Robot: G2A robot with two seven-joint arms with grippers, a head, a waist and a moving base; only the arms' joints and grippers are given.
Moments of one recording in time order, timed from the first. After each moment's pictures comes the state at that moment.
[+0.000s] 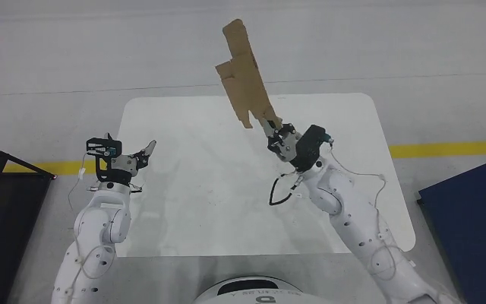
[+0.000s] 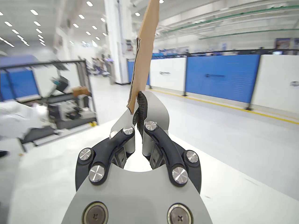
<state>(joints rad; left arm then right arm) 1.73 -1.15 -1.60 -1.80 1.33 0.00 0.00 -1.36 -1.20 1.13 -1.64 -1.31 -0.31 -0.39</state>
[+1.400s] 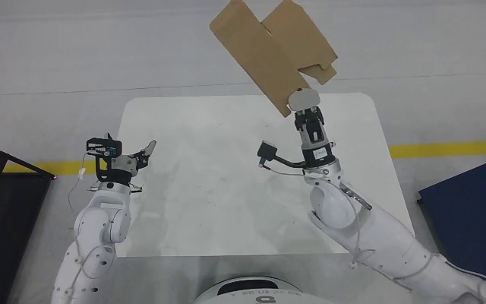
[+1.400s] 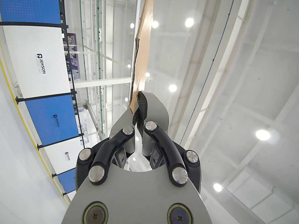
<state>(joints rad) 1.73 -1.15 -1.60 -1.80 1.33 0.00 0.00 -1.25 -0.92 0.75 -1.98 -3.07 0.28 0.66</state>
